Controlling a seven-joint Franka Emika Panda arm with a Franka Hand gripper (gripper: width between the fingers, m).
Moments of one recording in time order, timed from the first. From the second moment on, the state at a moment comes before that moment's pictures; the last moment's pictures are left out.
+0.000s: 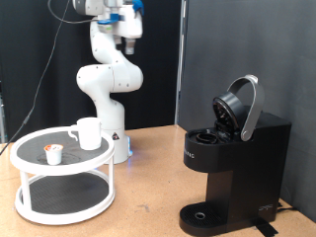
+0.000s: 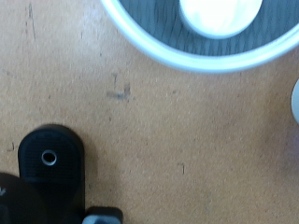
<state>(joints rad) -0.09 -0.77 -0.12 -2.35 -0.04 1.58 2.18</state>
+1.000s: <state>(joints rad) -0.15 -0.75 -0.32 -2.33 -0.13 1.59 2.00</state>
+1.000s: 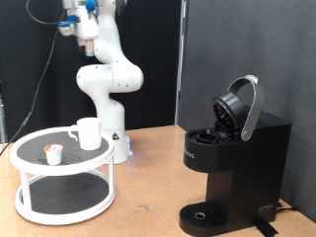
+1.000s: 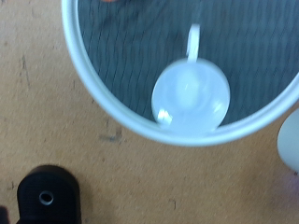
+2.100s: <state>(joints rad) -0.17 -0.63 -0.47 -2.34 -0.19 1.78 1.88</state>
